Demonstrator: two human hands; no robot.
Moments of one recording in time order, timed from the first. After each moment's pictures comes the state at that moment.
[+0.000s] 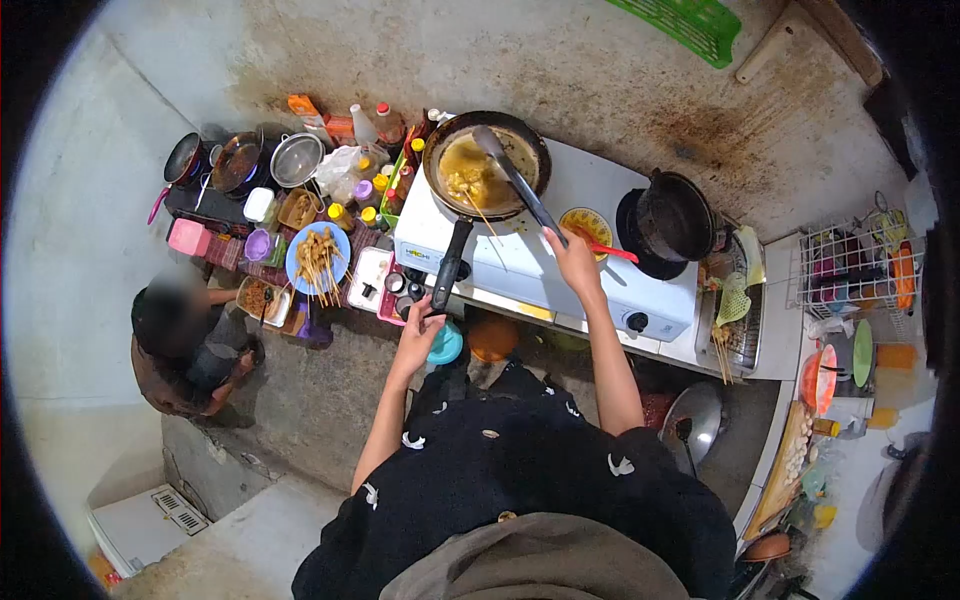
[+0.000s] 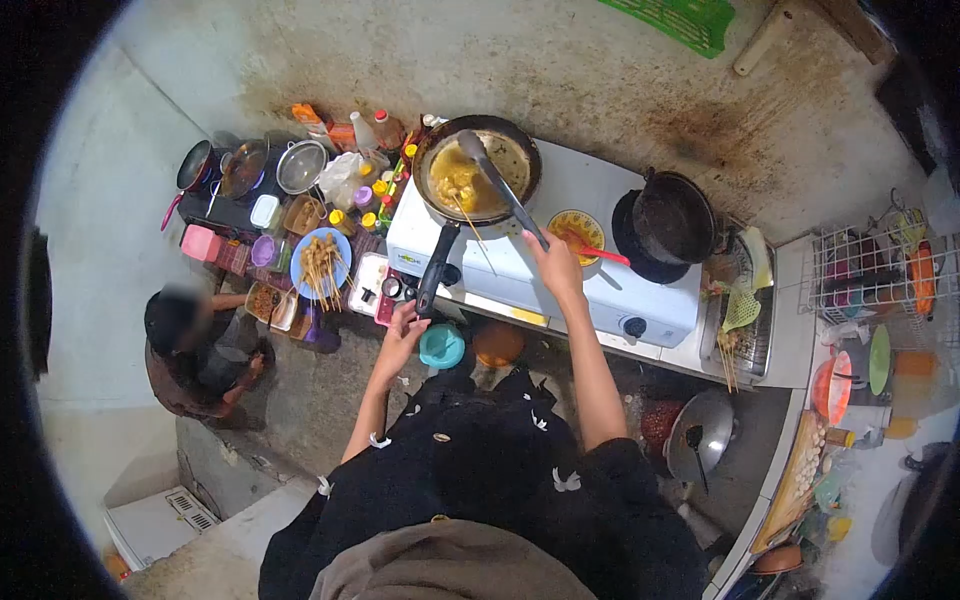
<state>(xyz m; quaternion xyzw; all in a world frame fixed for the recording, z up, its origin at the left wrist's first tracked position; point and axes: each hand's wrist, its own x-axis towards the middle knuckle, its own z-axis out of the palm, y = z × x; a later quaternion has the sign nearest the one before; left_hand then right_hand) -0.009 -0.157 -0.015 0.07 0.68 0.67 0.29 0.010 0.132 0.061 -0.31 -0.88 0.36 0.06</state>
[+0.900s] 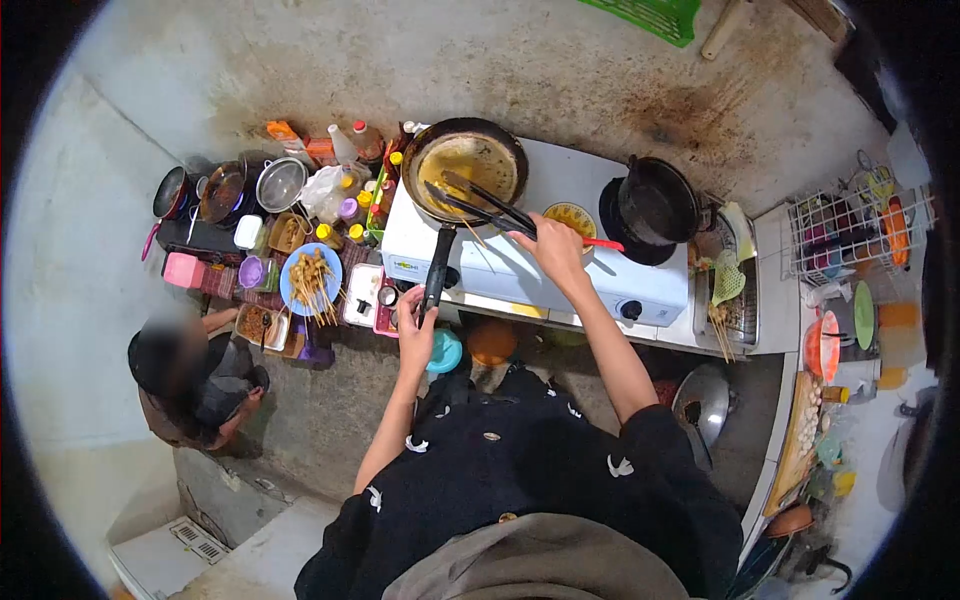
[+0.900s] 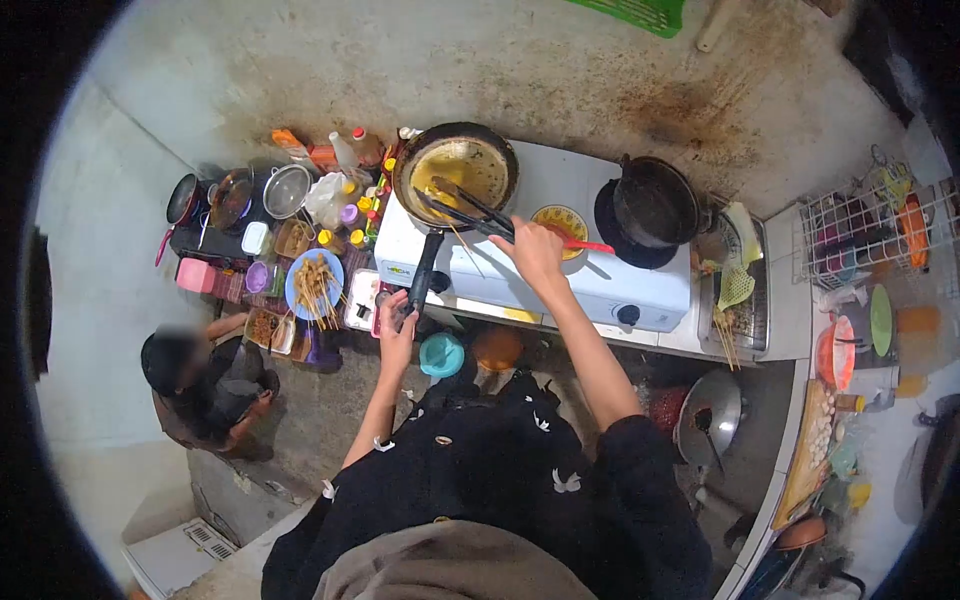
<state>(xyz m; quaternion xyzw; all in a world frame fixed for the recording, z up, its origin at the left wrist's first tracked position) -0.019 -0.129 -0.010 0.15 0.72 0.67 0.08 -0.001 0.132 0.063 -0.18 -0.97 0.12 0.13</state>
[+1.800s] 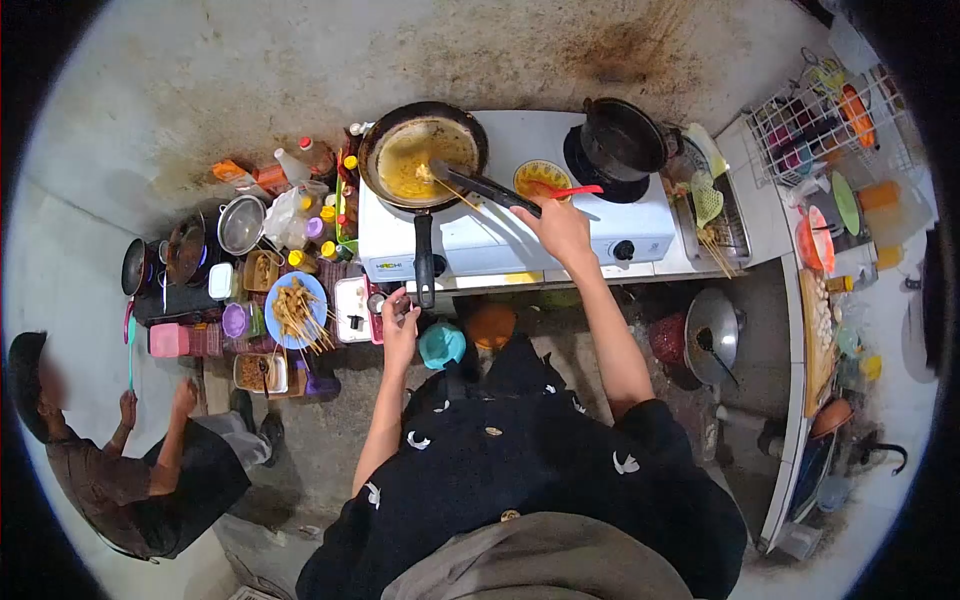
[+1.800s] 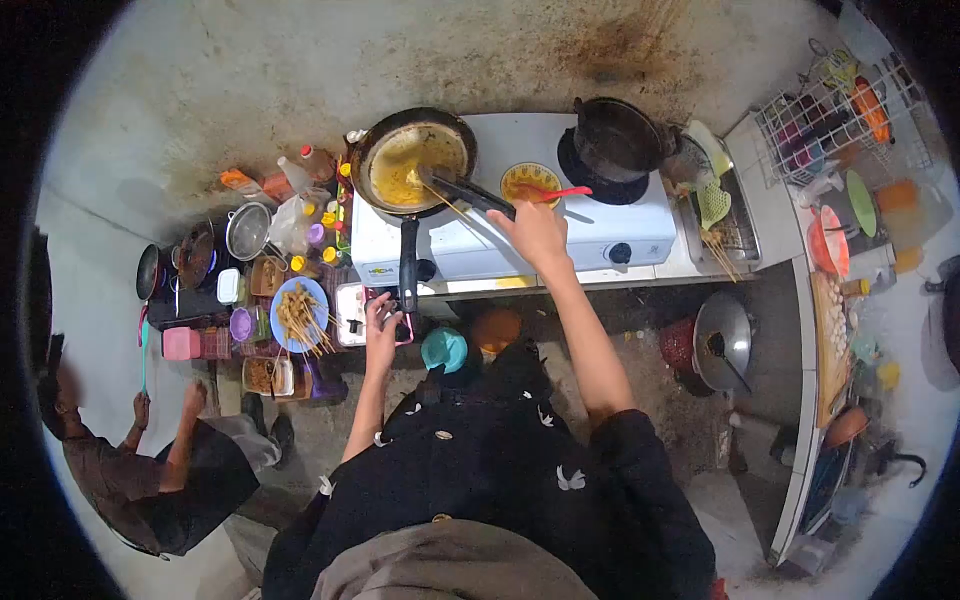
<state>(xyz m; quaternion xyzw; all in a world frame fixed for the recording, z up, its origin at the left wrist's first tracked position) -0.045 -0.166 -0.023 0.13 0.69 0.66 0.26 0.041 0.099 0.091 -0.36 -0.91 0.17 0.07</state>
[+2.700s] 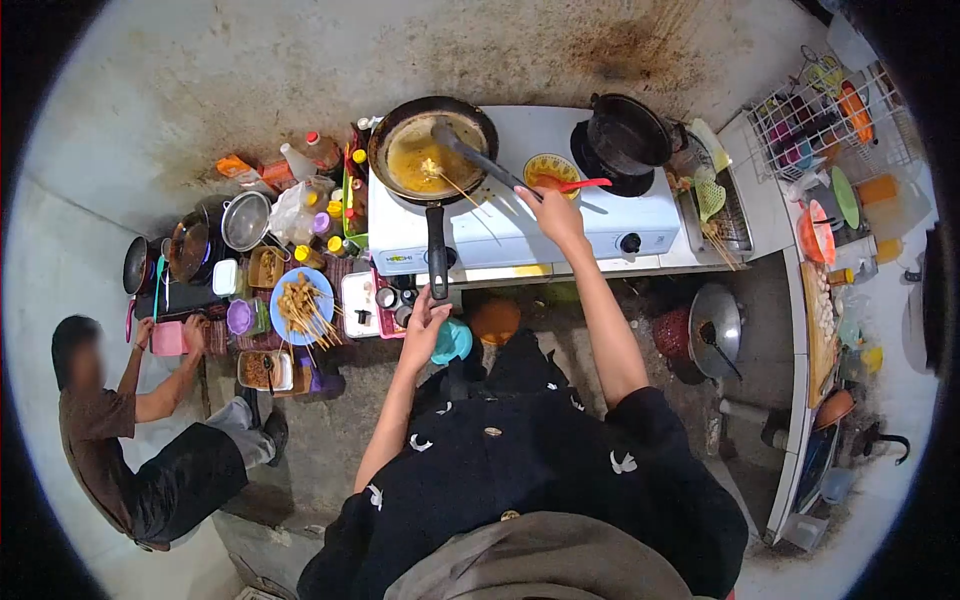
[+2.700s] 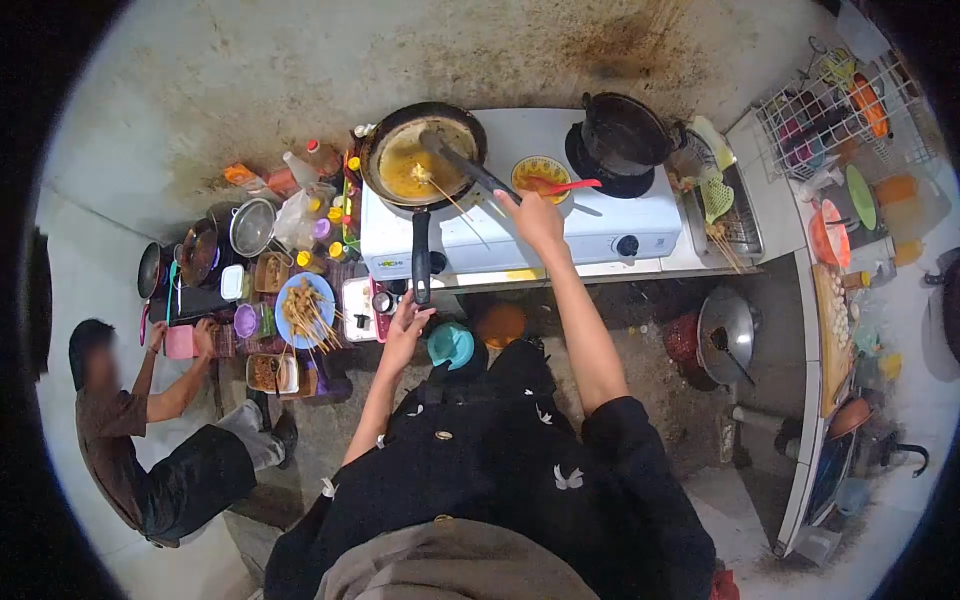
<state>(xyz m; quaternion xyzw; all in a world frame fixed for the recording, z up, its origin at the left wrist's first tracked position) -0.041 -0.175 -0.038 0.20 0.63 0.64 0.39 0.018 0.104 0.054 -0.41 -0.85 0.31 0.11</state>
